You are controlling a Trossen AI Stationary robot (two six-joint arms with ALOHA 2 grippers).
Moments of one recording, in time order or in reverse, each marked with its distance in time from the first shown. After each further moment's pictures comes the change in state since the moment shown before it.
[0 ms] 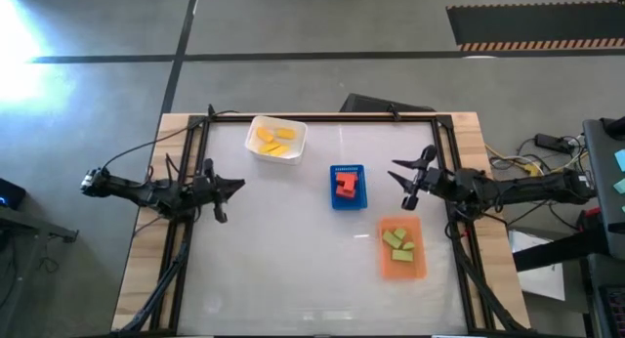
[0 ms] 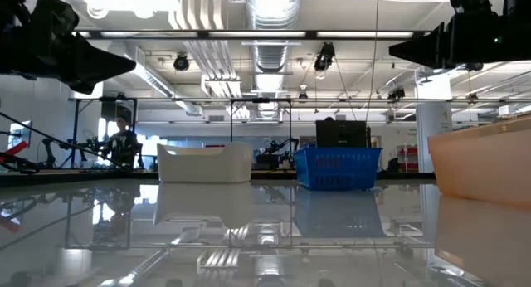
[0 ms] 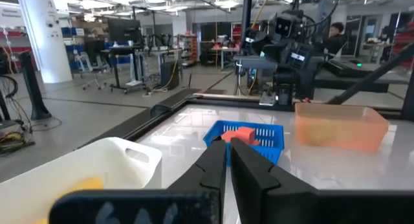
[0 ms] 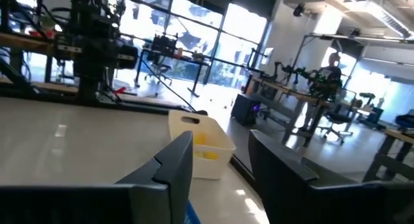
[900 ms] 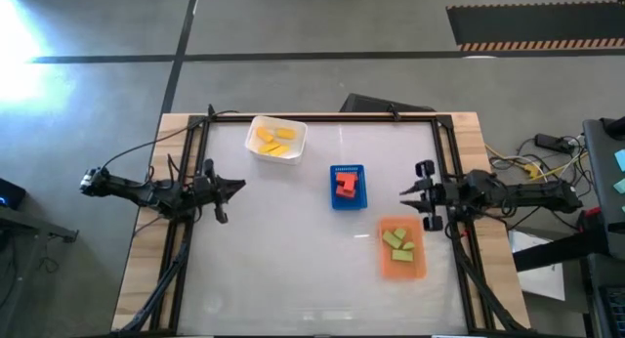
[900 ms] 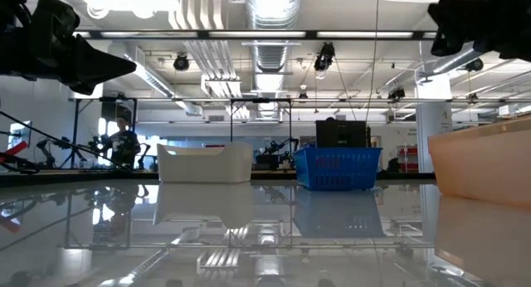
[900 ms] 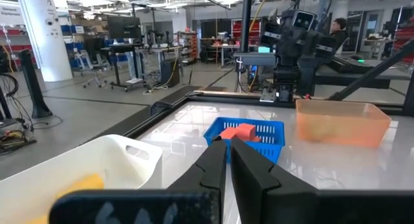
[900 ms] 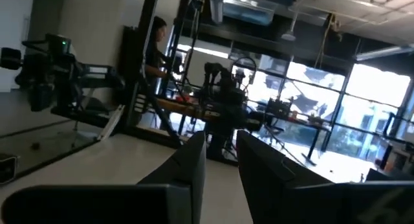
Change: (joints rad) left arm 0.000 0.017 -0.003 0.002 -0.003 -0.002; right arm -0.009 -0.241 -0.078 -0.094 -0.548 0.096
